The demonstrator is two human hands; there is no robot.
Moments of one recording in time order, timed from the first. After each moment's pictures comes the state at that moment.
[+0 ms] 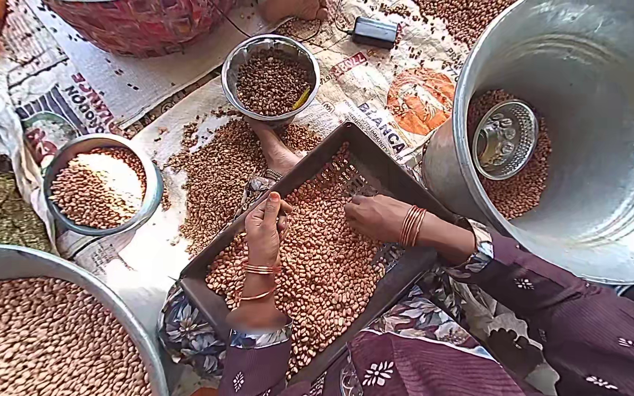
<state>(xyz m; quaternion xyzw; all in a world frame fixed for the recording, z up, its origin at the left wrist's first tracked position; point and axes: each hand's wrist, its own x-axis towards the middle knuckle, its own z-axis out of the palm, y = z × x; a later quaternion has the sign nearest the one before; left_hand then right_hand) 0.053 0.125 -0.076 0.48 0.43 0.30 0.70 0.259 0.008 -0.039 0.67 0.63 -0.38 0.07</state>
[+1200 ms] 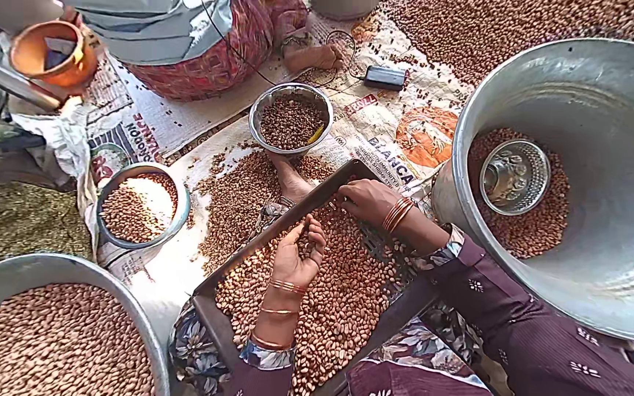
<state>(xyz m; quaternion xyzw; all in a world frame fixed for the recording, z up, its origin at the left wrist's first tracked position) 0.099 0.112 -0.029 -0.03 0.42 0.28 0.86 0.303 0.067 -0.053 0.71 0.65 -0.24 -0.09</state>
